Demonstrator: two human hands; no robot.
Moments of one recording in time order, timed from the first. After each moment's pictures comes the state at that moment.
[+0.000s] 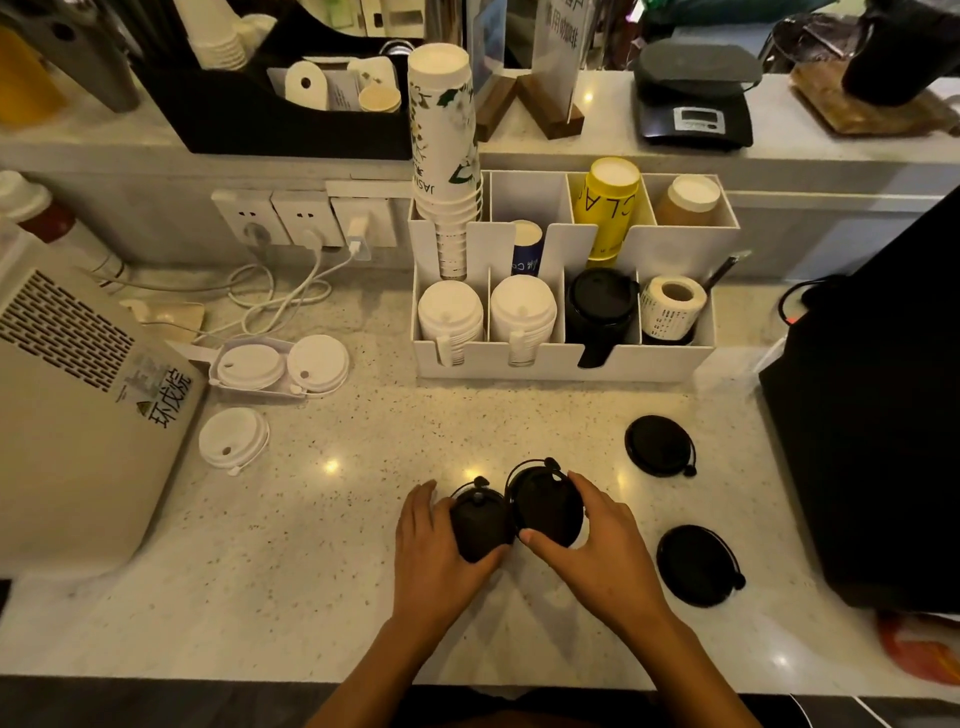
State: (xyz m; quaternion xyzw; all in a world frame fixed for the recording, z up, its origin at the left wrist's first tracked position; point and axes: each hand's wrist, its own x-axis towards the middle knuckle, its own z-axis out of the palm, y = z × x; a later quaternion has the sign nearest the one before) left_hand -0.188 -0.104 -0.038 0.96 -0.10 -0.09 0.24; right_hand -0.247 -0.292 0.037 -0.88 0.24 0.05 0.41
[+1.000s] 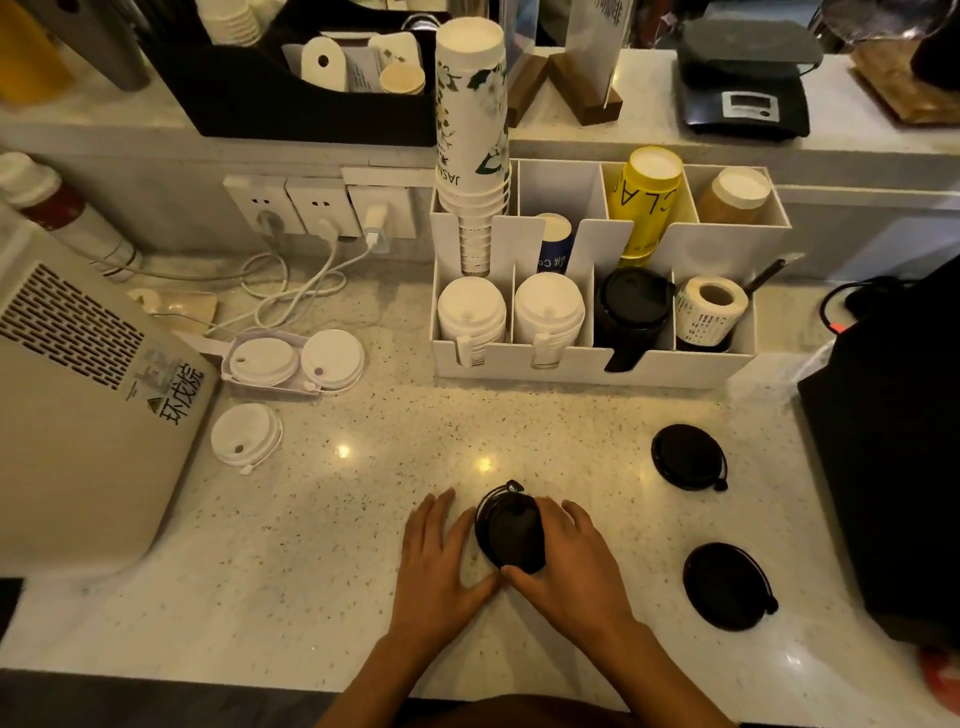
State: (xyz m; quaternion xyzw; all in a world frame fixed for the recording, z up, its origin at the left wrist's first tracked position) left_hand -0.186 -0.080 -0.069 0.95 -0.19 -0.07 0.24; right_hand -0.225 -0.260 -0.010 -0.95 0.13 0.09 0.27
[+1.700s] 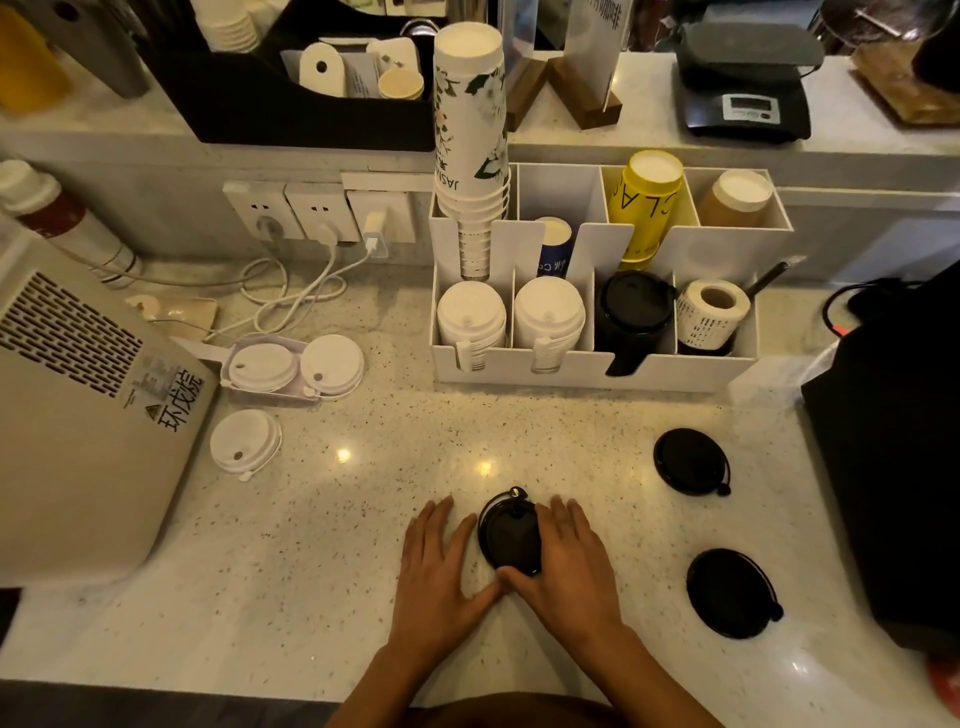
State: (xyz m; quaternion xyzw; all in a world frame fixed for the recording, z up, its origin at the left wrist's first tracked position) left_hand -0.187 -0.078 -0.075 0.96 -0.20 -0.06 0.21; right_hand -0.219 -0.256 -0.033 -0.96 0.14 0.14 0.19
